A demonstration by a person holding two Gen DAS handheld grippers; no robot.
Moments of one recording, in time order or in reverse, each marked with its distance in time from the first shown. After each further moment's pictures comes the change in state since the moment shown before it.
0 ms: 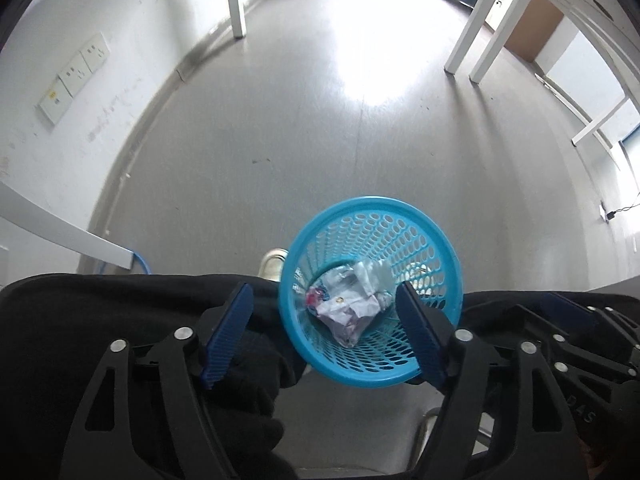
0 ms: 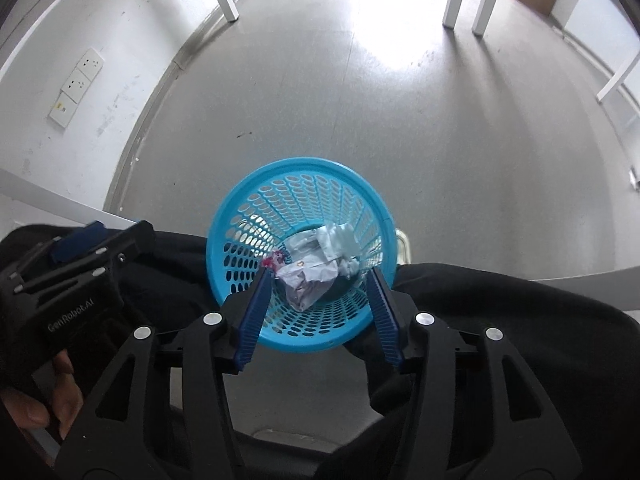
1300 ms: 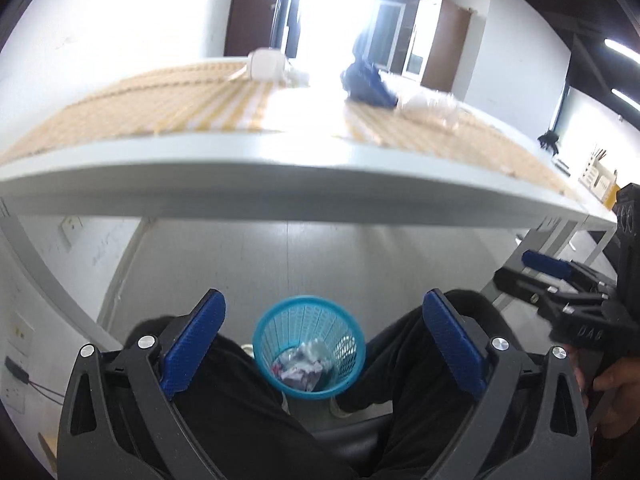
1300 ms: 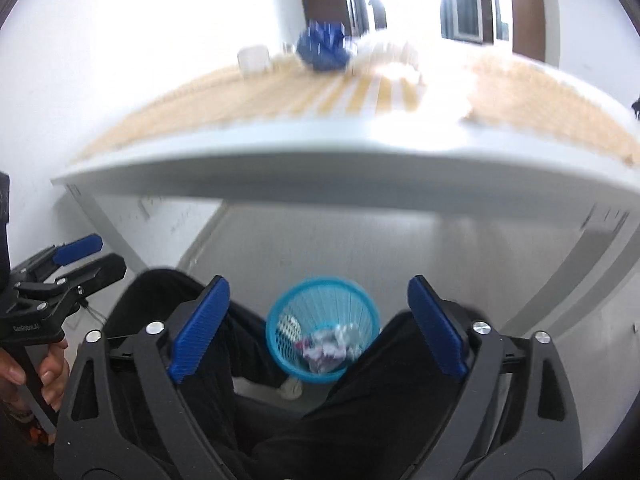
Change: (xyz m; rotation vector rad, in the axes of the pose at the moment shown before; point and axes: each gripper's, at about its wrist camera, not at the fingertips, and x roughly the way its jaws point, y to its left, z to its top) left arm -0.261 0.003 -0.085 0.182 -0.488 -0.236; right arm -0.276 -0.015 -0.098 -0.066 -0.564 0.086
